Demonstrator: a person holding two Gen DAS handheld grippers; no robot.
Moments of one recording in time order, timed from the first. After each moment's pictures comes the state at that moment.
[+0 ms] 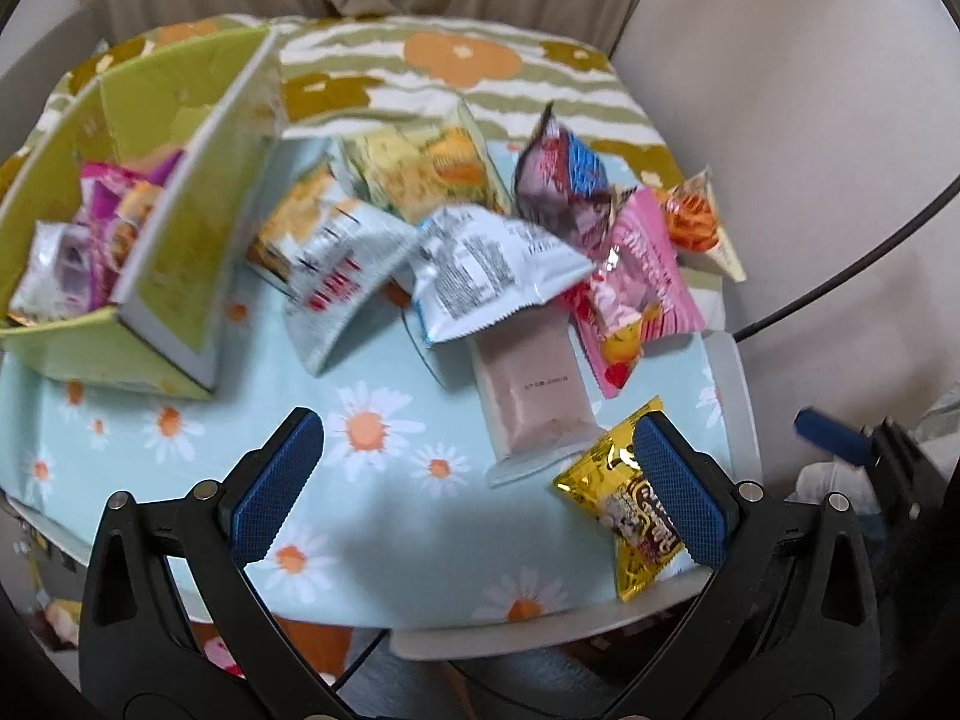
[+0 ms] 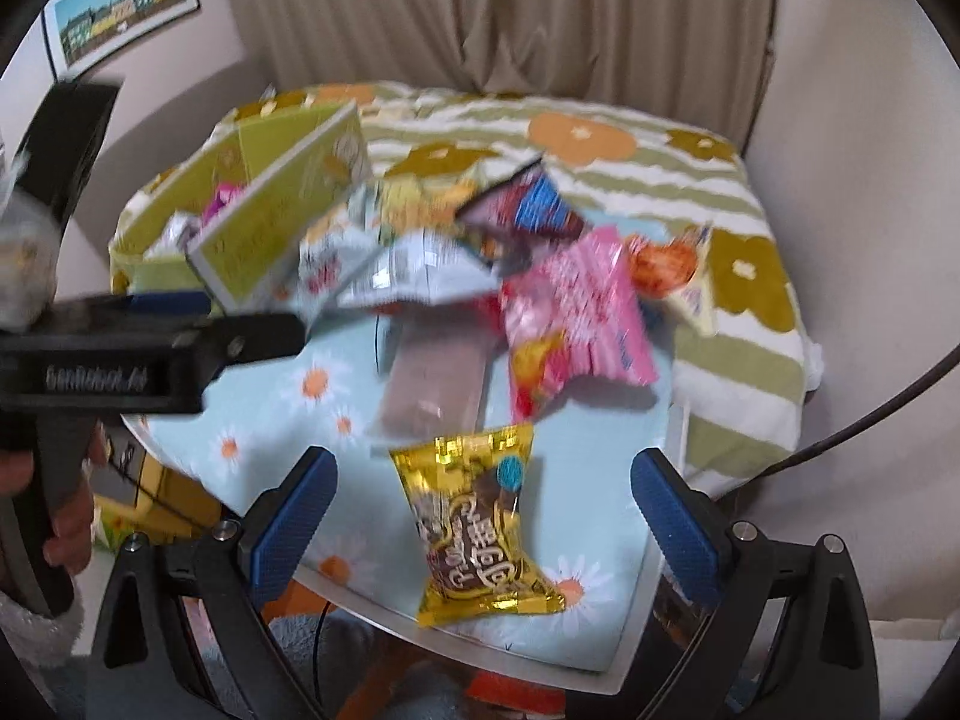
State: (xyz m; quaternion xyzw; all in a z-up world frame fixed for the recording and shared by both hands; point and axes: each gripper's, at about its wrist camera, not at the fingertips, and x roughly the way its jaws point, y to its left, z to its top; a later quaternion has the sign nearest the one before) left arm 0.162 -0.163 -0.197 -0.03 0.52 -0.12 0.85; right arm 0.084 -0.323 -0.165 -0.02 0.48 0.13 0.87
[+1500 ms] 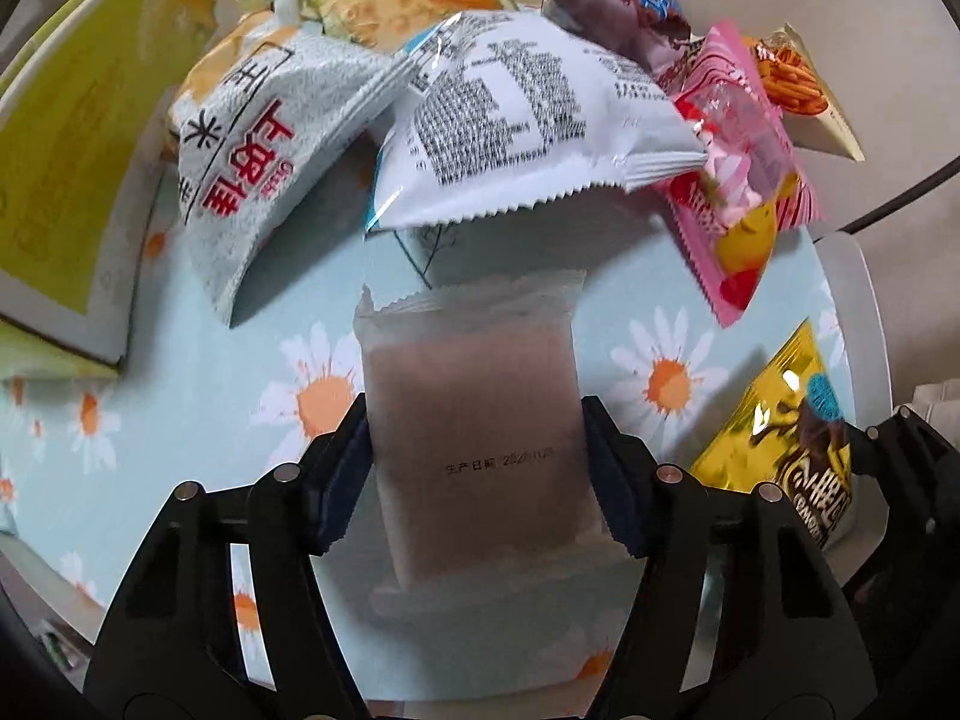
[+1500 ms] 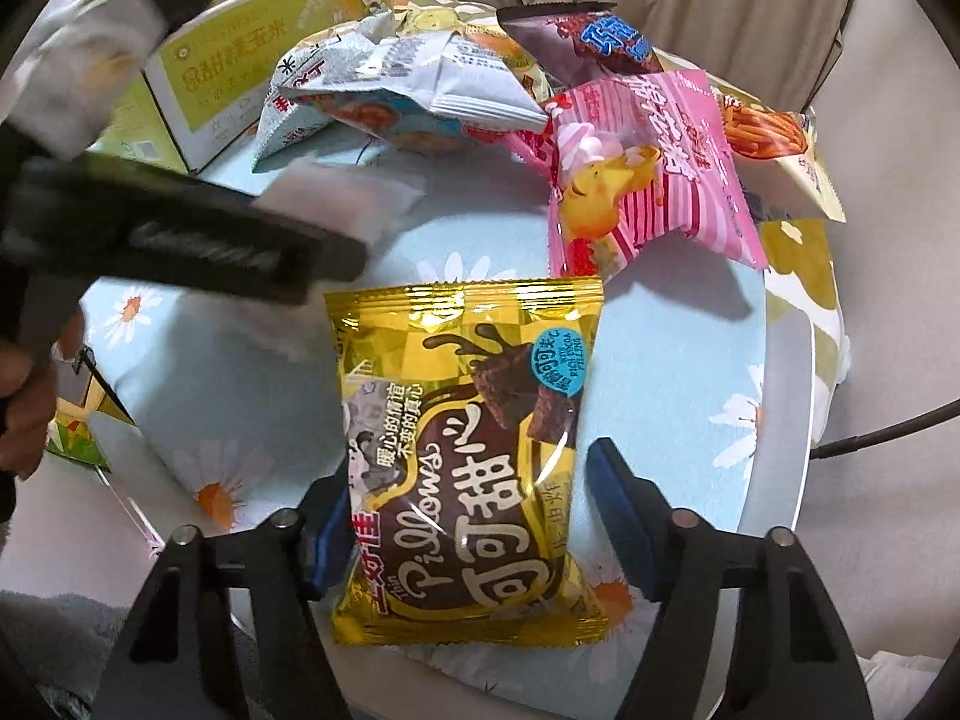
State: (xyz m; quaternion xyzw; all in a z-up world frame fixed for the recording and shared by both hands) left arm 0.177 -0.179 -0.297 0.03 0.59 -0.11 0.80; right arm 0.087 -0.306 -0.270 -0.10 0.53 0.15 0.83
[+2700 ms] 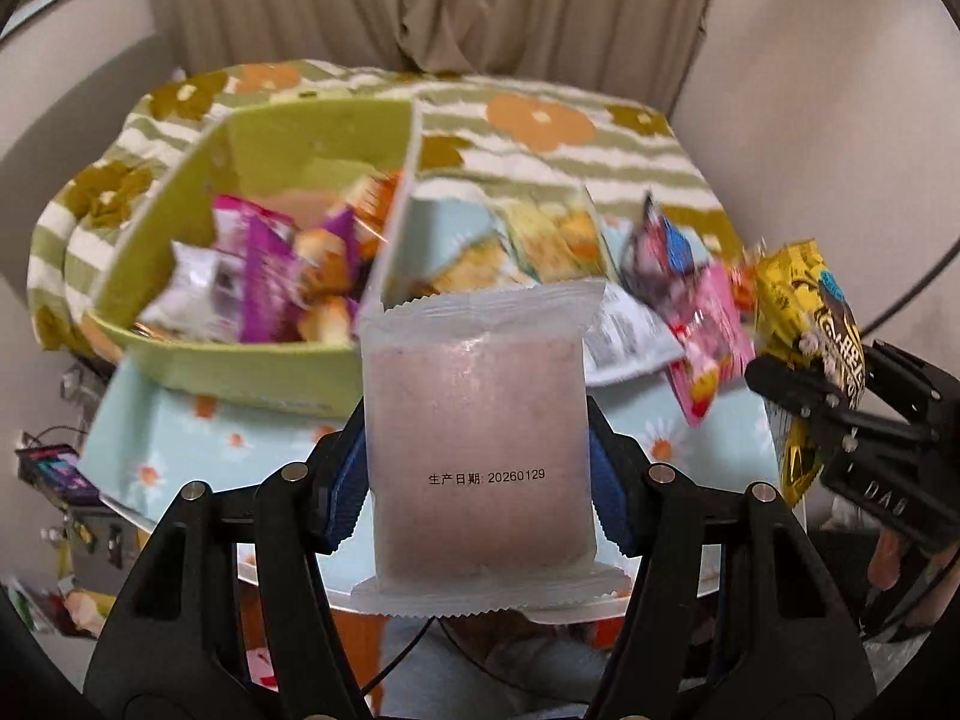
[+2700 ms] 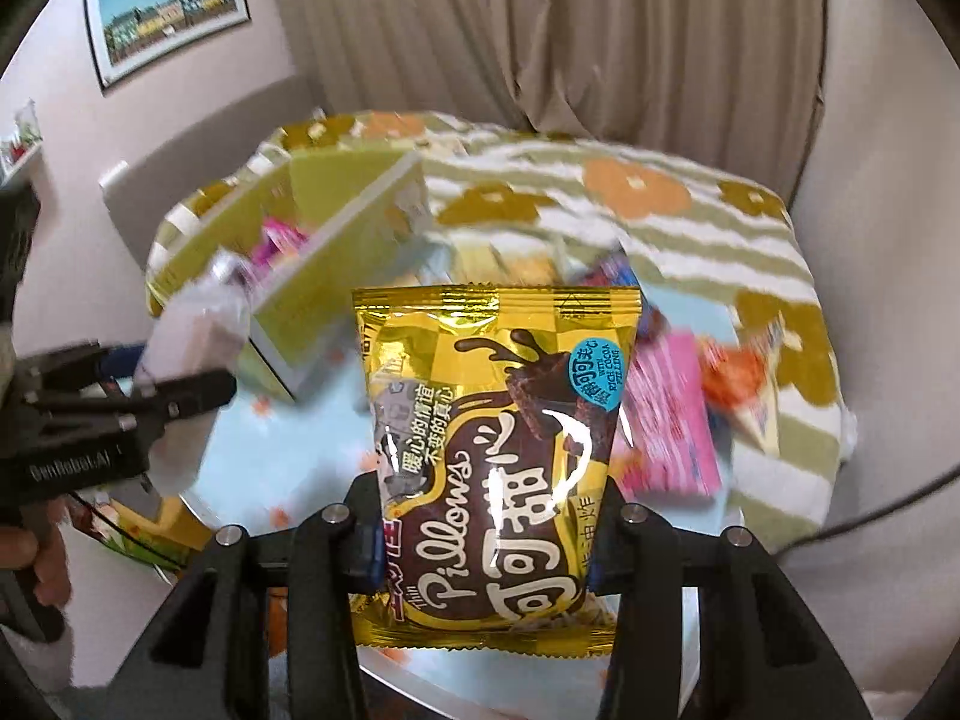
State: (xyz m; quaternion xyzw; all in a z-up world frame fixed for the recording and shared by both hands) left arm 0.125 -0.059 -0.120 -0.03 0.46 -0.05 0.89; right arm 0.115 -0.275 -0.120 -0.02 0.43 0.18 0.88
